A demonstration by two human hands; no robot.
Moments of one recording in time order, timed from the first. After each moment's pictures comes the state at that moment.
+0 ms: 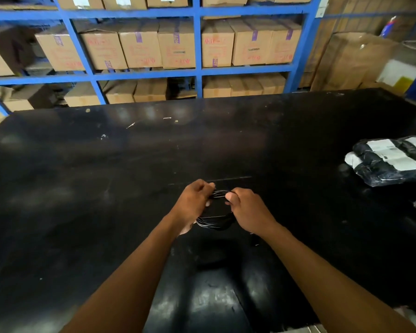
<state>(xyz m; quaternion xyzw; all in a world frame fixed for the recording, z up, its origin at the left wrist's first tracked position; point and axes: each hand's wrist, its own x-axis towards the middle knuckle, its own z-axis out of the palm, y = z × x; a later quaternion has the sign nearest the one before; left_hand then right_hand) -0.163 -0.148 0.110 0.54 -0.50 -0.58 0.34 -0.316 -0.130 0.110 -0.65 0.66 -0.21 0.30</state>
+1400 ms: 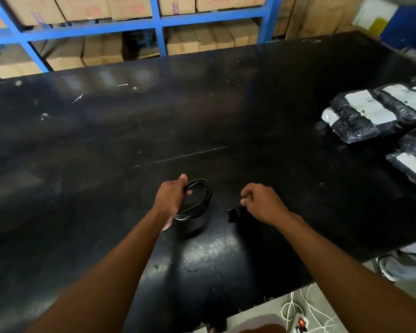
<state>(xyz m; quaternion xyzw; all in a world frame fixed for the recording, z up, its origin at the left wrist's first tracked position) -0.194 -0.180 0.035 0.66 -0.41 -0.56 0.28 -0.414 -0.132 0.030 -0.54 0.76 -0.10 0.34</state>
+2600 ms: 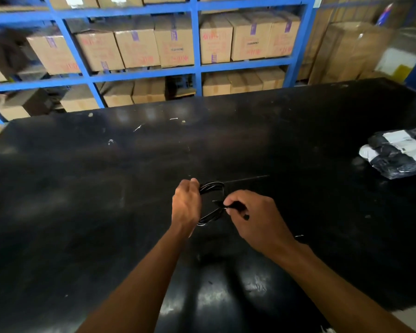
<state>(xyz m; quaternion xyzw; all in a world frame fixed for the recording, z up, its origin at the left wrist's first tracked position) -0.101 -0.172 0.101 0.66 -0.44 -0.42 0.44 -0.252 -0.104 0.123 -0.72 0.54 -0.39 0.19</state>
